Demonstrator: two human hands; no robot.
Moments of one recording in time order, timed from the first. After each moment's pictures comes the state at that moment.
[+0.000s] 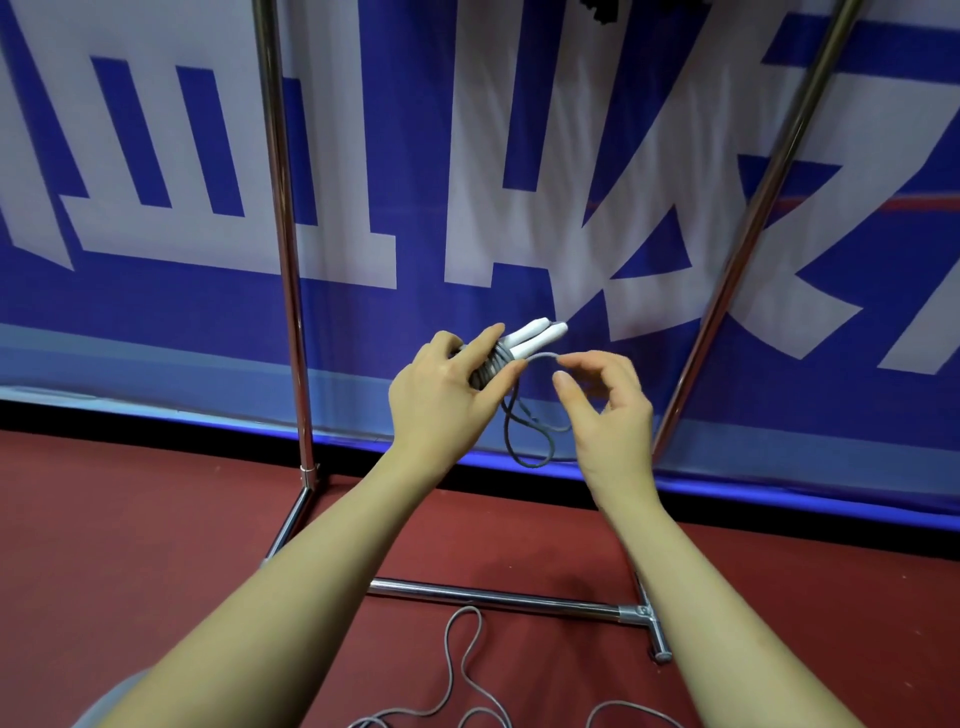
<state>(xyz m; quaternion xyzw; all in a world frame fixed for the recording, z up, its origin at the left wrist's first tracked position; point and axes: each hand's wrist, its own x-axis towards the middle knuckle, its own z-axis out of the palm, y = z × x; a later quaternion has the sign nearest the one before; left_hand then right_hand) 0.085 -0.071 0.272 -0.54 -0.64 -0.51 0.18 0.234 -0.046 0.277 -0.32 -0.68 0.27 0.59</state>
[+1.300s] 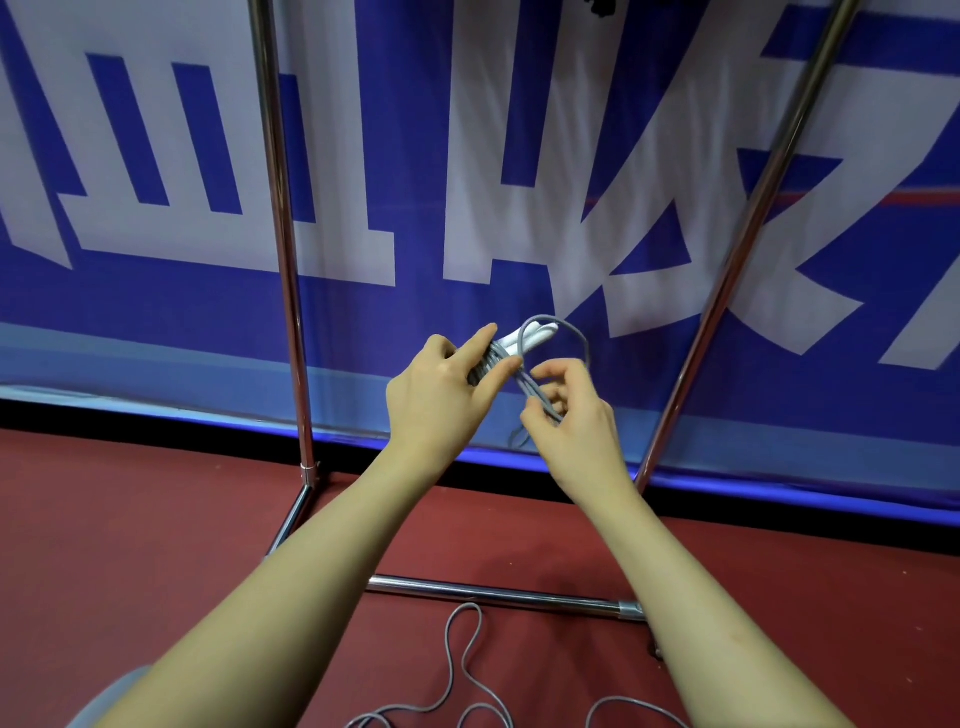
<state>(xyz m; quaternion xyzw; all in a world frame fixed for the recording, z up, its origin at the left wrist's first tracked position) 0.087 -0.075 0.273 -0.54 -0.69 -0.46 0.15 0.226 -0.048 0.270 -0.38 -0.76 0.27 0.44</state>
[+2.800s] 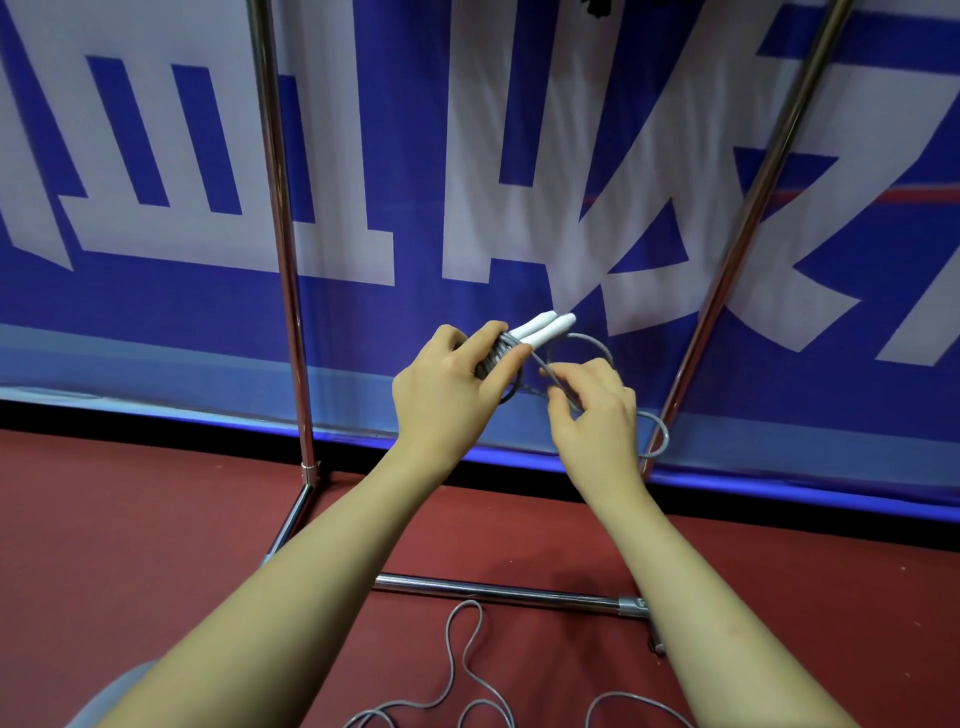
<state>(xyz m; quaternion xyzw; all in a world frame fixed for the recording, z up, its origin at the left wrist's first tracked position) 0.098 -0.080 0.283 -0.53 -0.66 -0.51 0.16 0.231 -0.033 0.260 -0.37 -0.76 0.08 0.53</state>
